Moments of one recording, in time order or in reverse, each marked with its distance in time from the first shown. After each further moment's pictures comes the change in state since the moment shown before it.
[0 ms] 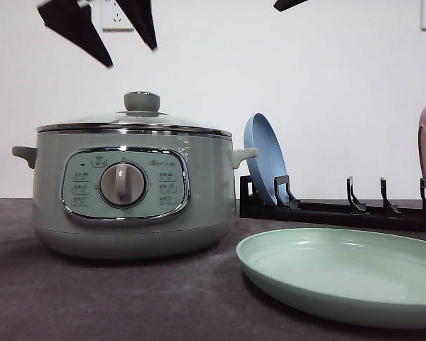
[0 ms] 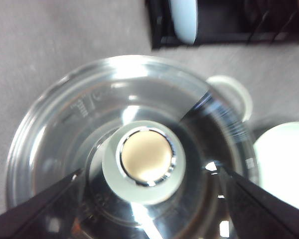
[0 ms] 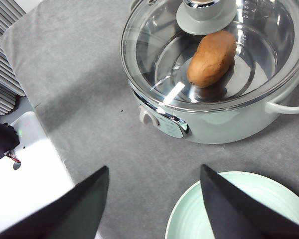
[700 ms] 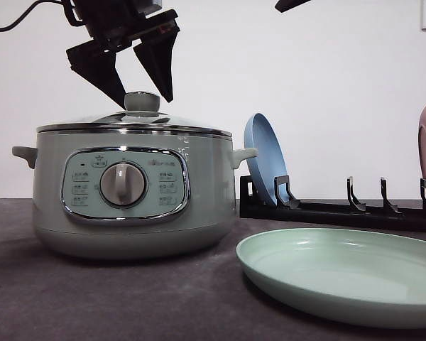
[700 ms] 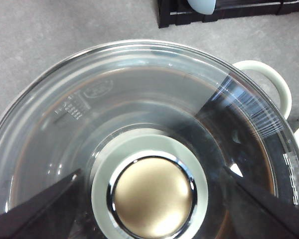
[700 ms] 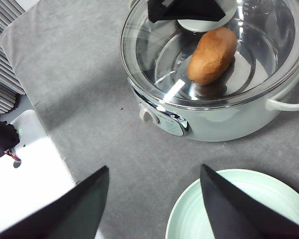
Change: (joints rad) left_arx -0.026 0.119 0.000 0.057 -0.051 0.035; right_arx 0.000 0.000 0.000 -0.008 0.001 0.000
